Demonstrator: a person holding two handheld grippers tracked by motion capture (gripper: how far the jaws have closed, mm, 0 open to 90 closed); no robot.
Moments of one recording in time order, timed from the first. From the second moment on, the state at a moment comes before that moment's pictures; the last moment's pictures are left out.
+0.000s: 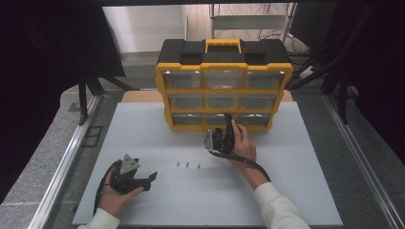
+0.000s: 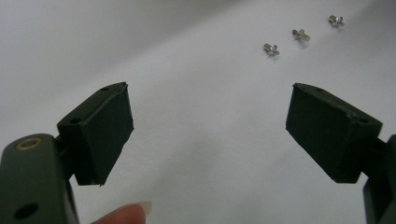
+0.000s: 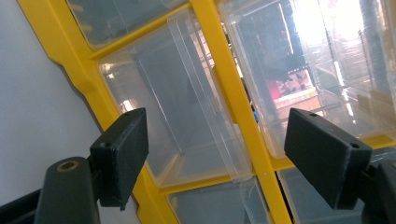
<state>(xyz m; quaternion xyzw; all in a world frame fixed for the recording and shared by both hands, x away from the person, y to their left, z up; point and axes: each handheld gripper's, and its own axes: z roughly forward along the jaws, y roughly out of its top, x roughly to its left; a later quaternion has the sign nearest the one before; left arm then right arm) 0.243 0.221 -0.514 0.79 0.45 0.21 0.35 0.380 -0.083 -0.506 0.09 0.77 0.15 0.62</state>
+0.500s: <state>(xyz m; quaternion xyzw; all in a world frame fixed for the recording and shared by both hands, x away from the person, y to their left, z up) 0.243 0.221 -0.515 0.79 0.45 0.21 0.35 0.387 -0.085 -0.505 0.10 0.77 0.16 0.61</state>
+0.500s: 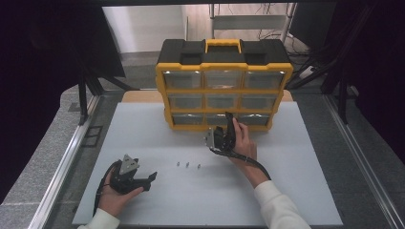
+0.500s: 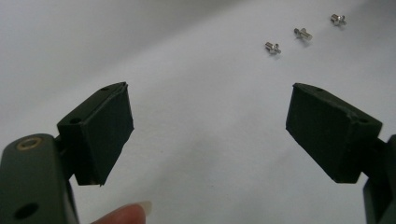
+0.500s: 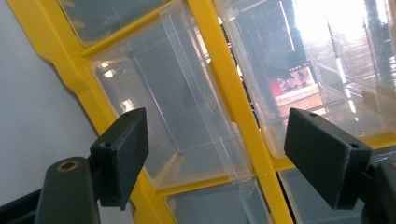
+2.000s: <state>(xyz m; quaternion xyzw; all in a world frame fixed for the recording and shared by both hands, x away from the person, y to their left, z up) 0.243 0.222 -0.515 0.79 0.45 0.21 0.34 0.402 -0.084 -0.517 0.09 0.77 0.15 0.61</state>
